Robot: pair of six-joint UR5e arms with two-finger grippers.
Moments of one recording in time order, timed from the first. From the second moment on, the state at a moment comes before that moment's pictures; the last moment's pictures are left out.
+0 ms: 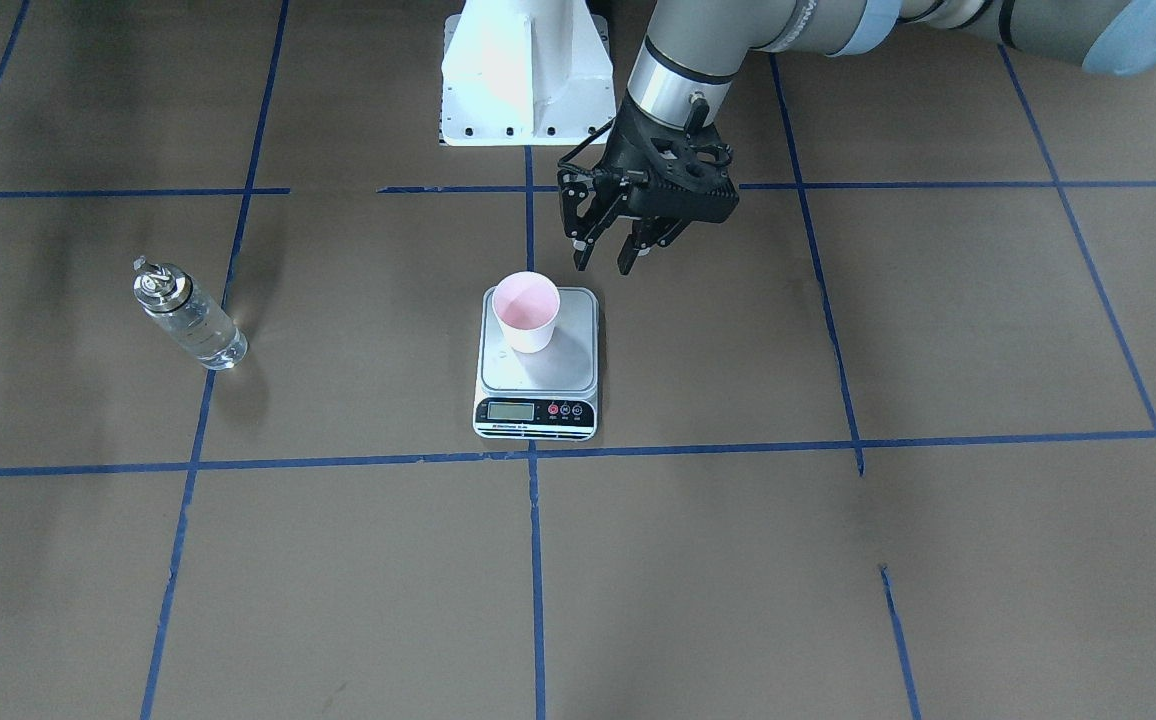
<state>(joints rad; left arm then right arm) -0.63 -2.24 -1.89 -1.65 -1.87 -1.32 1.25 -1.58 1.77 -1.34 2.60 0.08</state>
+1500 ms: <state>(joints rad) -0.64 -2.22 -1.89 -1.65 -1.87 -1.32 0.45 -1.79 1.98 -0.65 1.49 1.21</state>
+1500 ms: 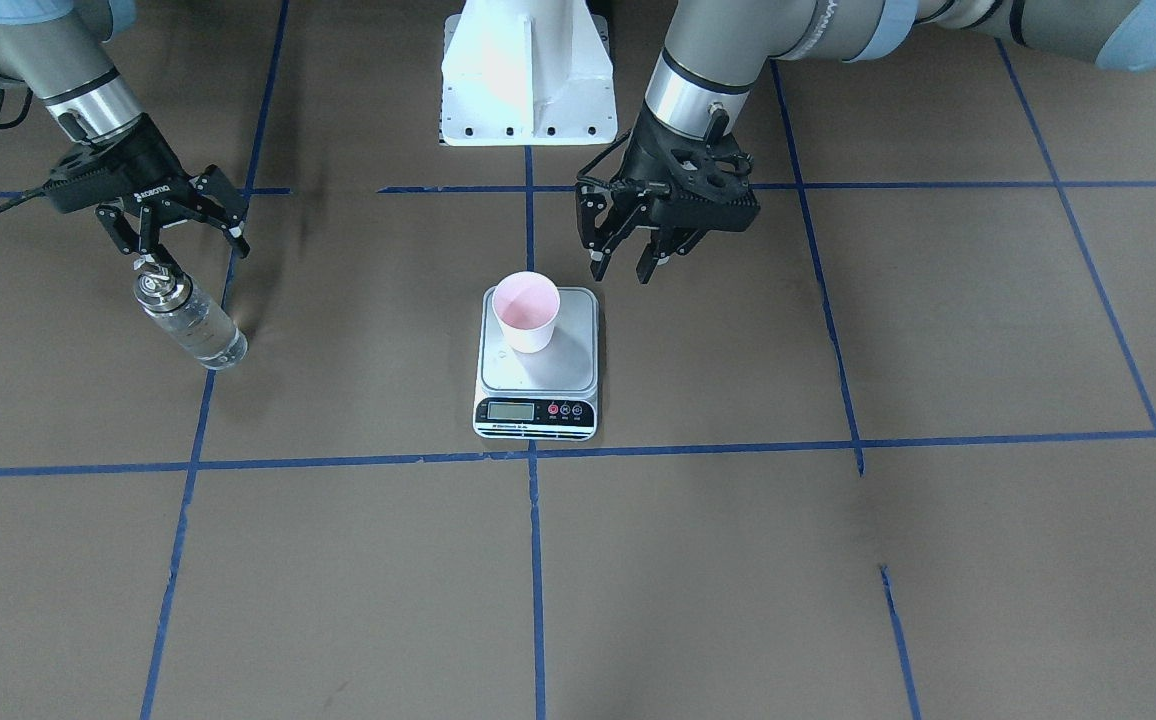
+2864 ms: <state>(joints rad) -0.64 -2.22 -1.89 -1.65 -1.87 -1.32 0.30 -1.75 1.92 -0.72 0.93 1.30</state>
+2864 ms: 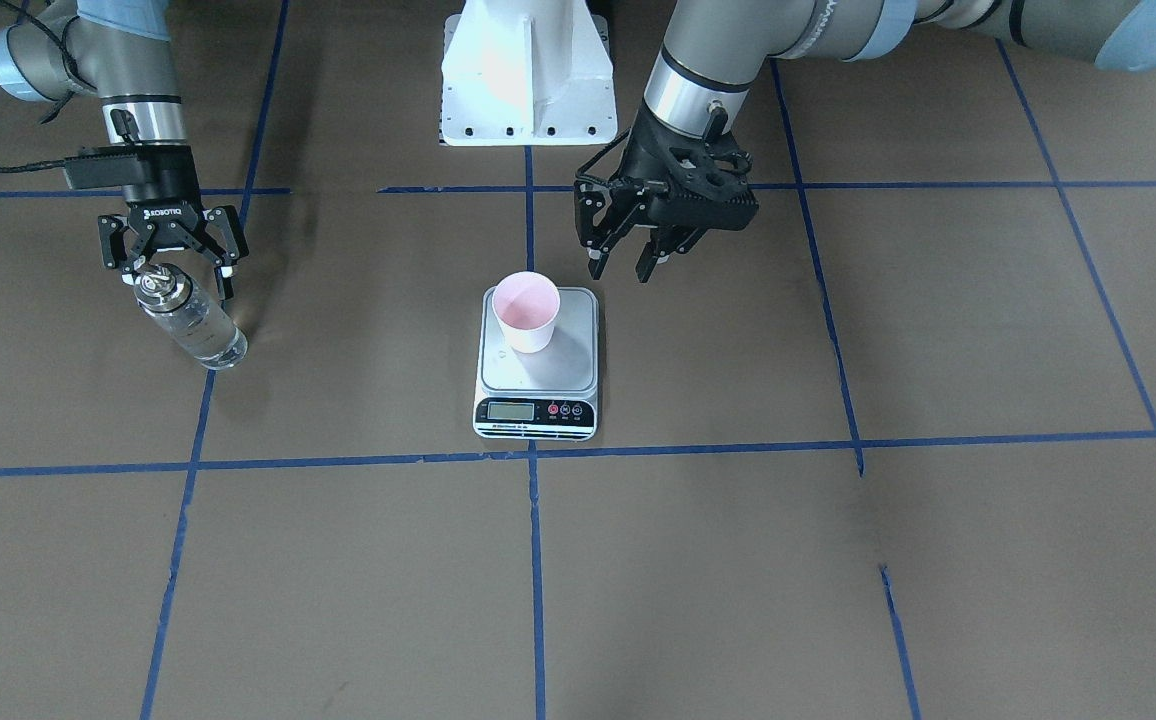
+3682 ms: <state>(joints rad) -0.64 -2.22 -1.89 -1.65 -1.87 -1.32 0.29 -1.68 1.81 -0.72 0.89 1.29</state>
